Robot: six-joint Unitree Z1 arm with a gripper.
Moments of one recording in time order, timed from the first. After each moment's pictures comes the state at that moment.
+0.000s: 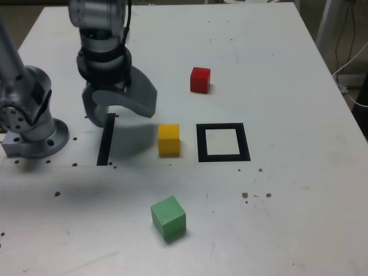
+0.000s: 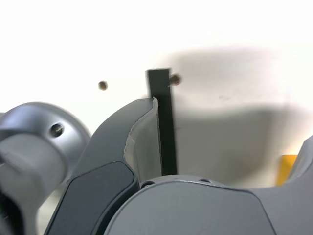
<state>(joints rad) -0.05 1.51 -0.73 0.93 0.16 -0.04</state>
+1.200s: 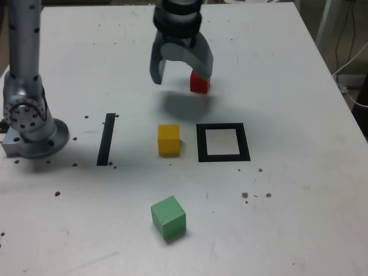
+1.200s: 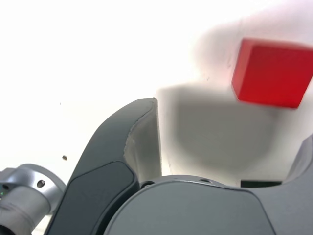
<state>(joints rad) 0.32 1.91 -1.33 1.14 0.22 0.42</state>
